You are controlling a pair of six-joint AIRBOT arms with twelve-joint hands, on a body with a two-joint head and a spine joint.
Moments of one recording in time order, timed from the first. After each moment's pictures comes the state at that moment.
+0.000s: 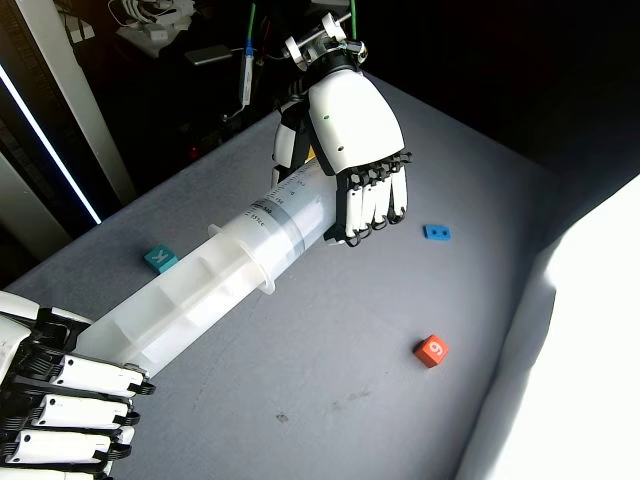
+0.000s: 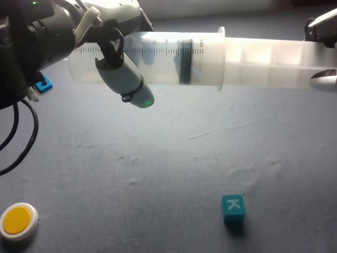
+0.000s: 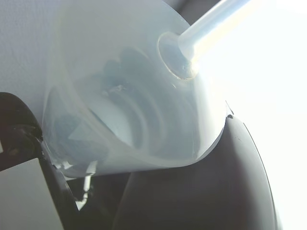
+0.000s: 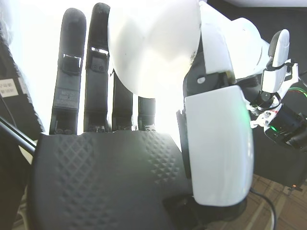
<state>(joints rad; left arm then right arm) 0.23 -1.05 0.96 -1.87 -0.55 2.63 -0.50 -0.73 0.87 0.33 0.55 -0.98</state>
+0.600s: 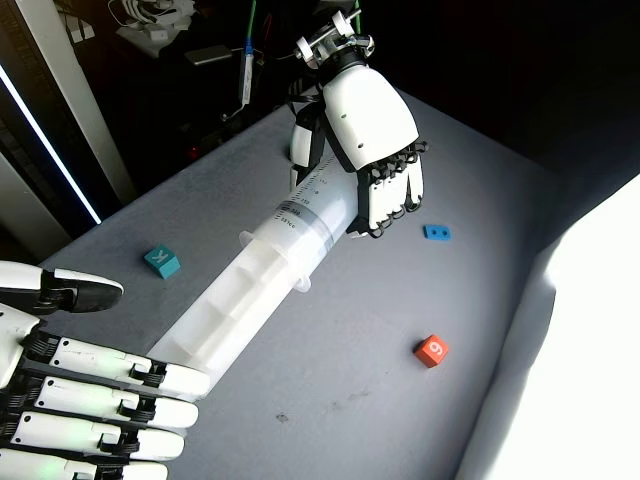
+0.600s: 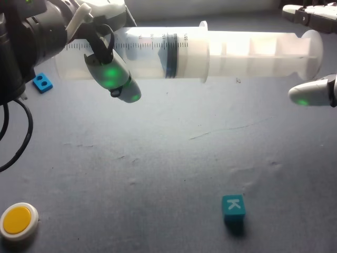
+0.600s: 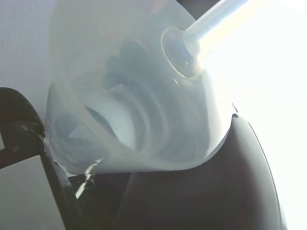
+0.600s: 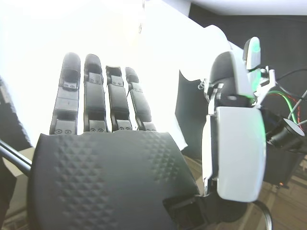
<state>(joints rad) 0.23 -1.04 0.96 -1.87 -0.60 2.63 -0.51 -0.73 0.87 0.31 0.53 -0.98</state>
